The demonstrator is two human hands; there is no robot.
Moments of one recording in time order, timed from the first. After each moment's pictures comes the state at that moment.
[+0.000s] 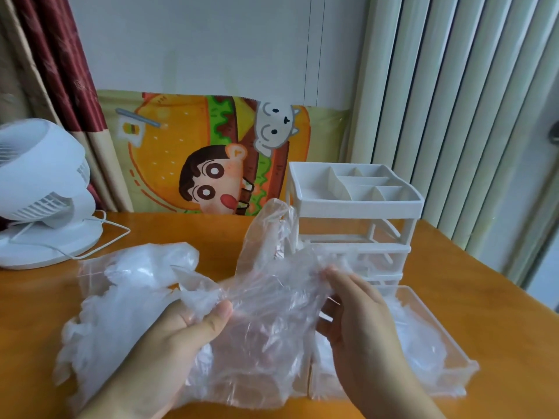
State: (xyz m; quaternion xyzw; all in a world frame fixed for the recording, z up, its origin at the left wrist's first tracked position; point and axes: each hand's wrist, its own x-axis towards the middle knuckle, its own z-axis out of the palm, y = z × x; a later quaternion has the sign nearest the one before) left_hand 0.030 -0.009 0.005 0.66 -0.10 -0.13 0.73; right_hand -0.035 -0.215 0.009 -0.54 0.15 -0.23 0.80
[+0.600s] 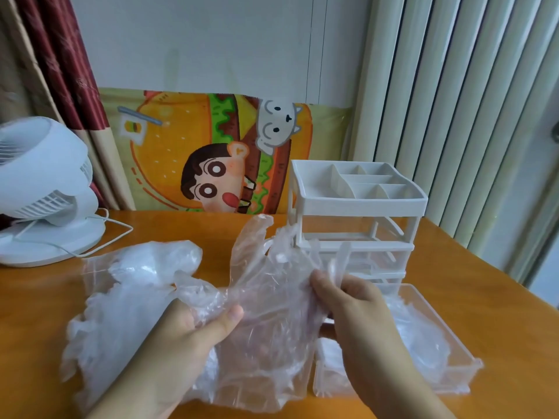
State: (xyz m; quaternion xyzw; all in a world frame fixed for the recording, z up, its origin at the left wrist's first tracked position) left_hand 0.051 -0.013 -0.012 0.70 -0.16 -0.16 0.67; right_hand -0.039 -0.211 0.014 -0.66 0.16 -0.21 0.70
